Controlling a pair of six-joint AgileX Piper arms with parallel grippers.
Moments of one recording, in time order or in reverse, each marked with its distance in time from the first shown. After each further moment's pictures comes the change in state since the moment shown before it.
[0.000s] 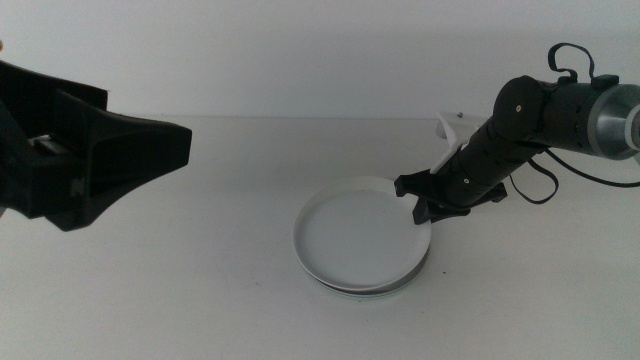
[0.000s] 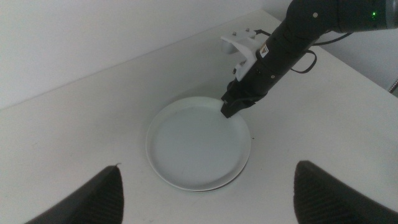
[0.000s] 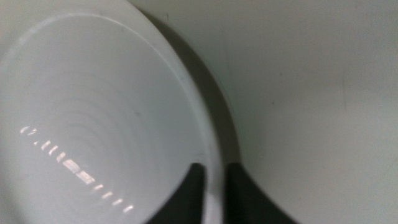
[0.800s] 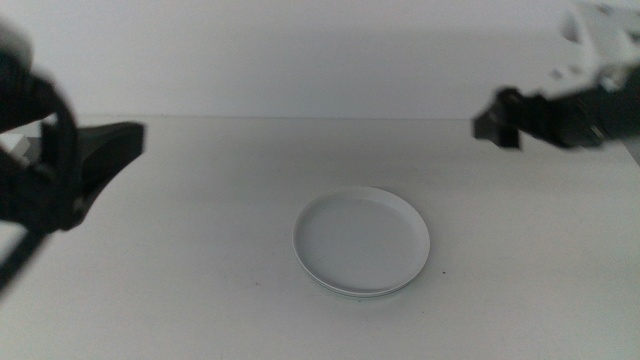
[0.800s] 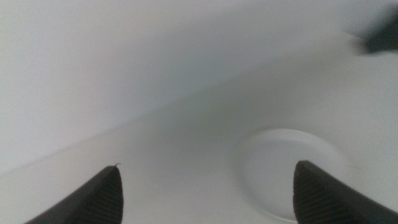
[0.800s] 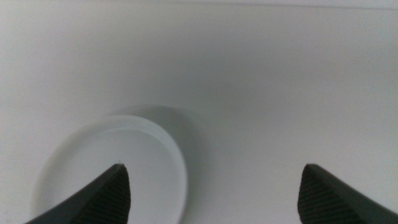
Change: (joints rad) left arm 0.037 -0.103 0.234 0.178 -0.322 0.000; right arm -0.081 -0.544 0.272 -0.101 -0.215 -0.014
